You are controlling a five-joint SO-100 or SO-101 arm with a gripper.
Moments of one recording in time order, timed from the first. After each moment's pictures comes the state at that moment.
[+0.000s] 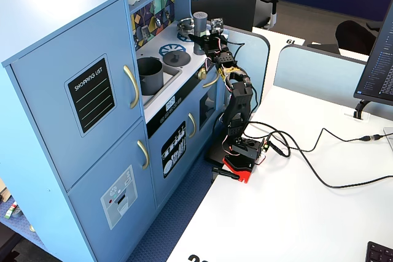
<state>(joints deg) 51.5 106.2 105.5 -0.6 -82.3</state>
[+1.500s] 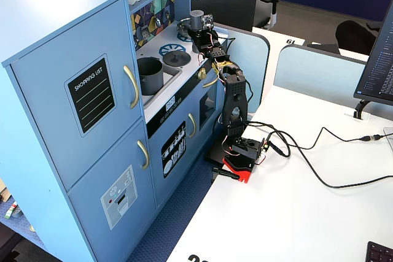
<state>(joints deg) 49.5 87.0 85.5 -1.3 -85.7</state>
